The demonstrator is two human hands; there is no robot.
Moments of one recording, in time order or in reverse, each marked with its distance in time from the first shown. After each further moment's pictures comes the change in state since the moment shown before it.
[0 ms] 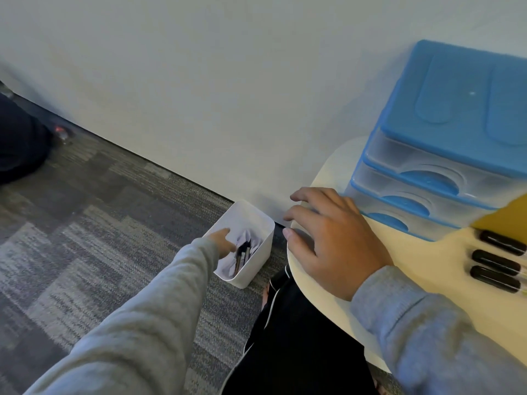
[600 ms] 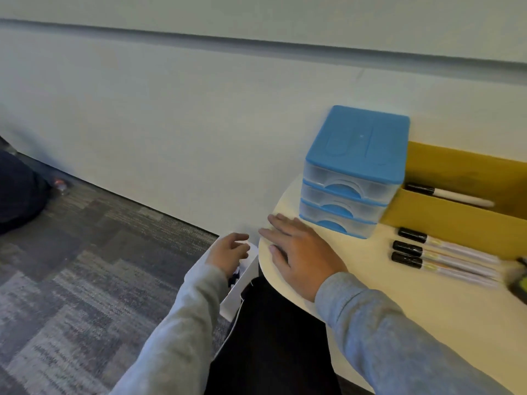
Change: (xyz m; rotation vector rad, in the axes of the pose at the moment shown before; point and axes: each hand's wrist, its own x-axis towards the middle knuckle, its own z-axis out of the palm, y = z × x) left_hand -0.128 0.059 0.011 -0.598 0.198 0.406; right_hand -0.028 -0.004 -0.008 0.090 -0.012 -0.018
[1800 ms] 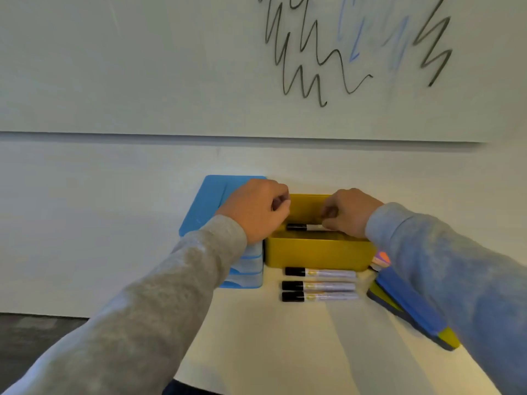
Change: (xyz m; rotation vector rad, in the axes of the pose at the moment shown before) left_hand -0.078 0.298 0.142 0.681 -0.196 1.155; right_hand -0.064 0.138 -0.253 -0.266 -0.083 0.702
